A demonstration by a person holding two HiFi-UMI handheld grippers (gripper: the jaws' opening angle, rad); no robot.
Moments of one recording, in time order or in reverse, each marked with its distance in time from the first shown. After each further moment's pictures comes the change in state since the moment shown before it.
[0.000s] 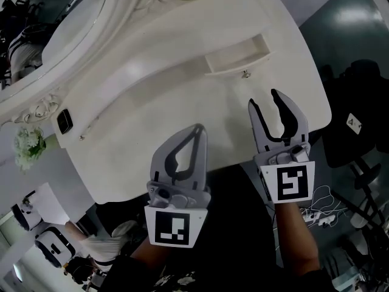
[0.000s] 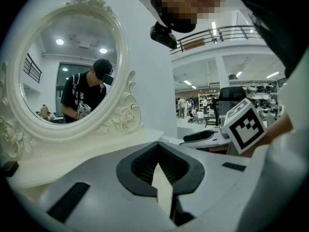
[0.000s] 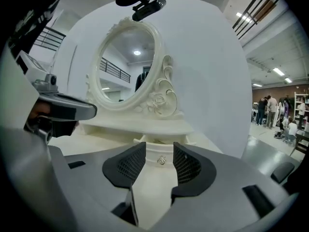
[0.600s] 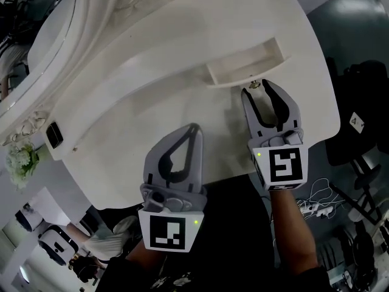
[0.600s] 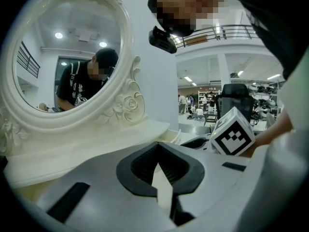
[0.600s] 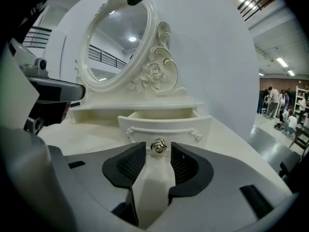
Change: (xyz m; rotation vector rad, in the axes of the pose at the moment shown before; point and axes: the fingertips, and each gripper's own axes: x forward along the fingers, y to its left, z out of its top) left arm 0.033 0.026 -0.025 -0.022 0.053 -0.023; right arm 0.066 -0.005 -0.051 0.037 0.151 -0.001
